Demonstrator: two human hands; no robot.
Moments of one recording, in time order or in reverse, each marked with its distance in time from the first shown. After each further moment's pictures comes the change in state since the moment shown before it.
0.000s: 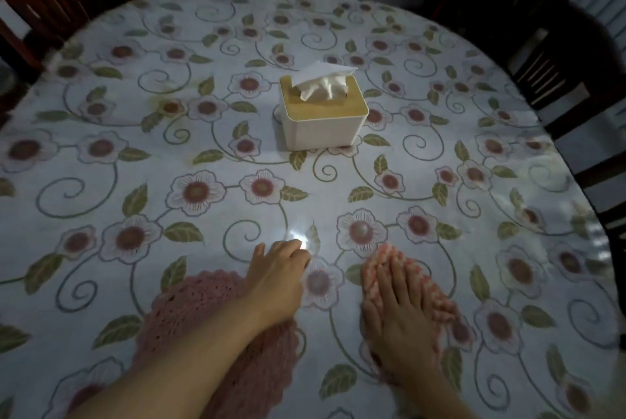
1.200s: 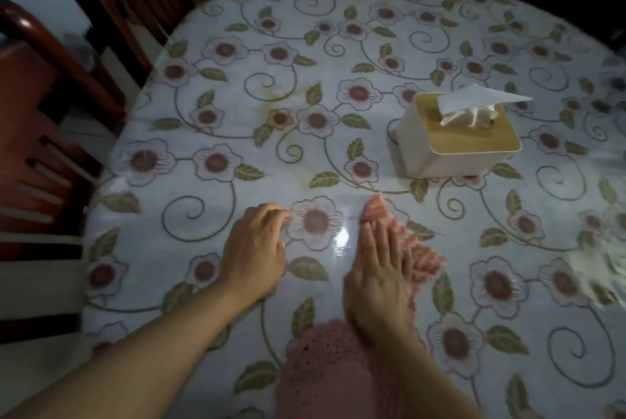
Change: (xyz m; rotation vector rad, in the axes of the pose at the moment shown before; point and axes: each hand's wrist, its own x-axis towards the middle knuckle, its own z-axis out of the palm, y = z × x) left_hand -0.012 -0.215 -0.079 -0.073 0.331 -0.163; right_hand 0.117 -0.242 0.014 0.134 0.036 -0.006
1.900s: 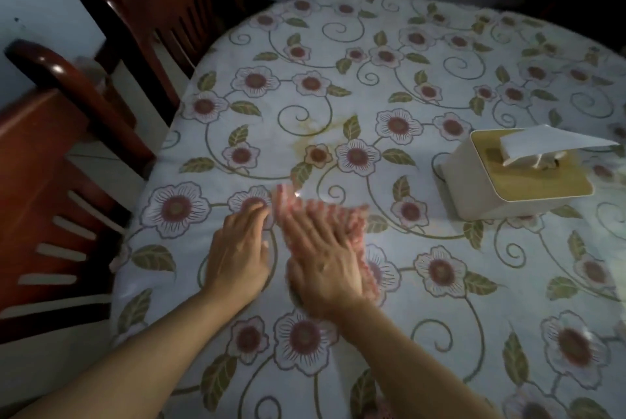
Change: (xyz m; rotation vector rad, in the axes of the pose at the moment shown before) left_hand 0.052 -0.098 -0.021 -0.008 0.032 -0.131; right_hand 0.096 -0.135 0.025 0.077 -0.134 -0.431
